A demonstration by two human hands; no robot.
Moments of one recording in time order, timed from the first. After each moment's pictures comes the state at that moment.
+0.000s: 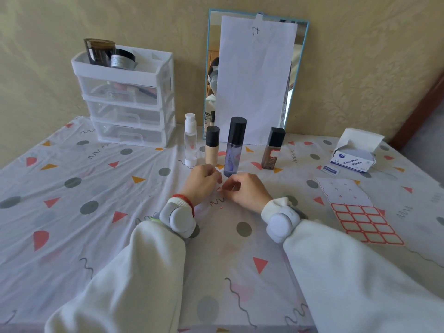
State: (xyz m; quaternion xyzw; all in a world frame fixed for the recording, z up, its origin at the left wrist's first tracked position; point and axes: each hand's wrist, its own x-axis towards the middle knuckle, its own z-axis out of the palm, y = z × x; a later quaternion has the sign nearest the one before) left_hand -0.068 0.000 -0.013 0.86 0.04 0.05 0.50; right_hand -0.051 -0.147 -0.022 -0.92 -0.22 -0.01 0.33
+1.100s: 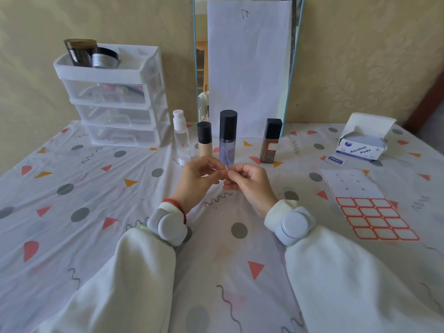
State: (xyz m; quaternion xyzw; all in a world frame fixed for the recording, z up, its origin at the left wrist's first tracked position) left_hand -0.079 -0.013 -0.009 0.77 -0.07 0.16 0.61; right_hand -0.058 -0.157 -0.022 -0.71 -0.11 0.02 0.70
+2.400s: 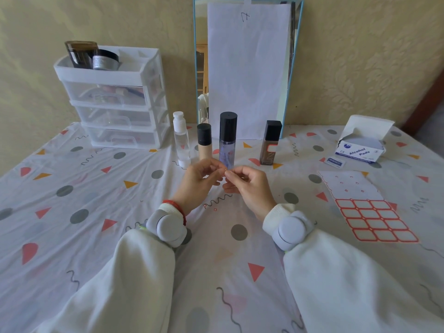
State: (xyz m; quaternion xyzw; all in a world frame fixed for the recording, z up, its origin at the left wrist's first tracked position) left_hand -0.073 -0.010 -0.016 0.78 -0.10 0.13 0.61; right_hand -0.062 -0.157 -0.023 -0.71 -0.13 -0.01 0.69
